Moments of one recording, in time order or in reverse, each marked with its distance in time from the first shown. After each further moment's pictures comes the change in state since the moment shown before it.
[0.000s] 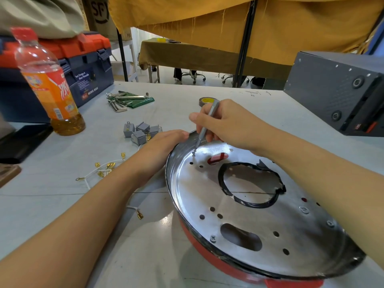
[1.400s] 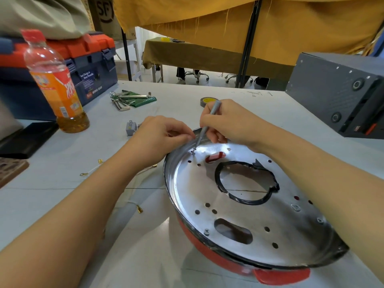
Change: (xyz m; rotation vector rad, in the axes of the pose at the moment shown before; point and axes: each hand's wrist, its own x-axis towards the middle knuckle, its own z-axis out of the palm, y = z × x) left_hand -0.001 0.022 -0.009 0.536 0.133 0.189; right_hand 0.004 0.007 -0.006 0.118 -0.069 0.055
